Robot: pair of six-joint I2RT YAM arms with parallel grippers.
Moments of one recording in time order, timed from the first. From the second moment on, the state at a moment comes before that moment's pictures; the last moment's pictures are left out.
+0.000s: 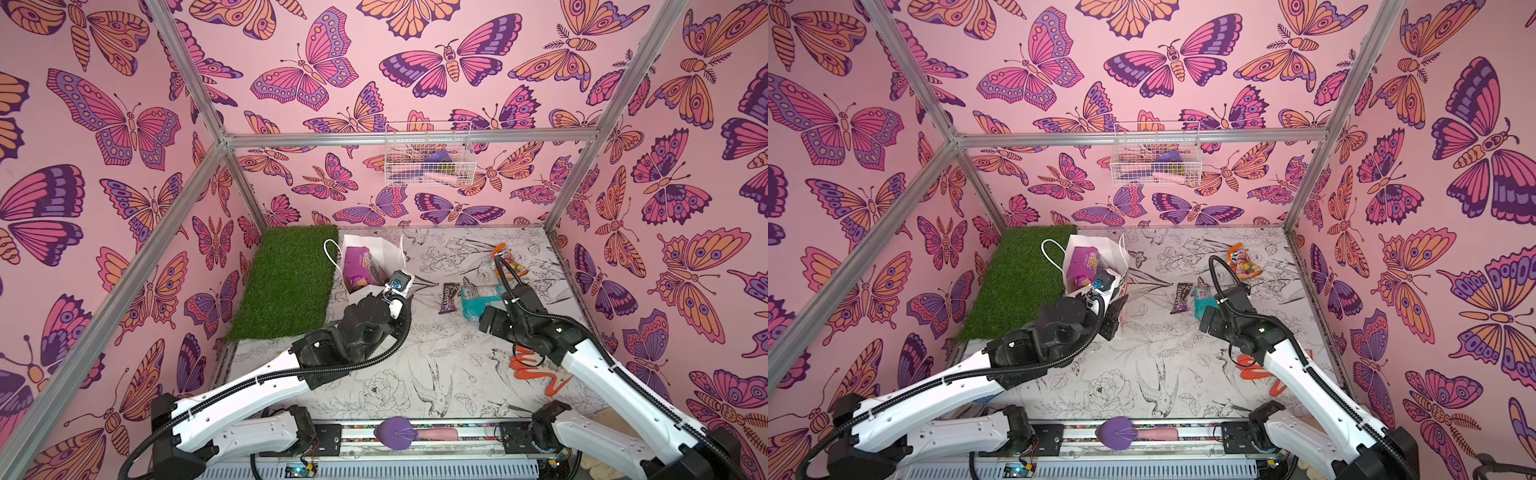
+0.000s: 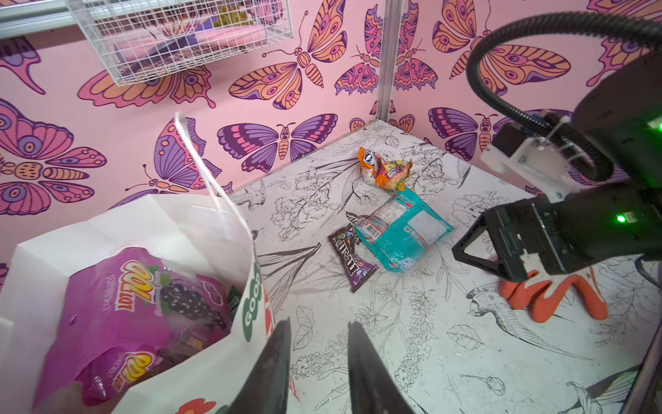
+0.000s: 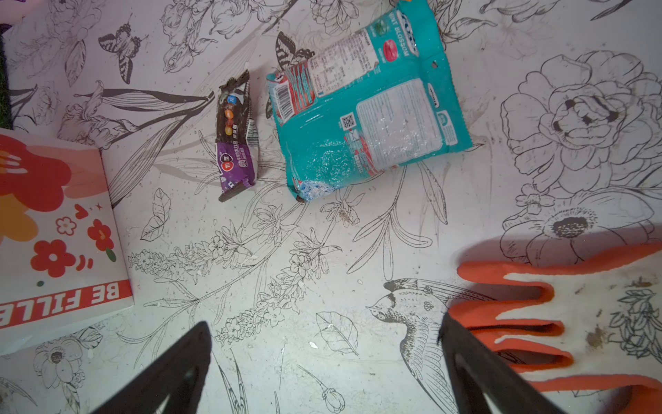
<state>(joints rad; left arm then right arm) -1.06 1.04 1.00 -0.29 -0.44 -0.06 0.45 1.00 0.80 -0.79 0.16 0.76</state>
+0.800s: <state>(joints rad) -1.19 1.21 0.92 -0.21 -0.40 -0.19 0.12 1.10 0.71 -0.68 -0.09 0.73</state>
